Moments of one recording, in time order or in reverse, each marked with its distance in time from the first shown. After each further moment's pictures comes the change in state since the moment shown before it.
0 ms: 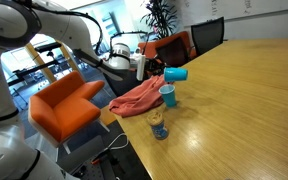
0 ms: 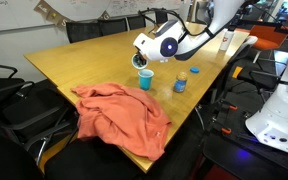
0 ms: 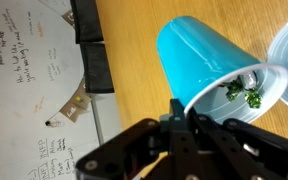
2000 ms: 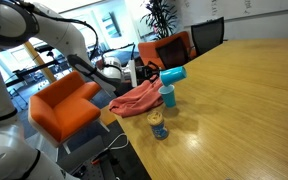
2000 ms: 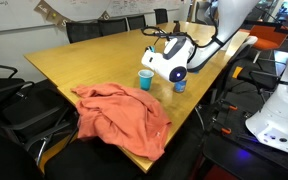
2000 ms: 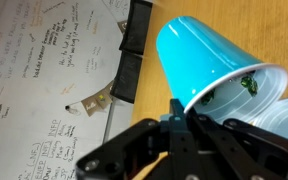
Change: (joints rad) arm 0.026 -0.028 0.070 -0.192 -0.198 -0.364 -0.057
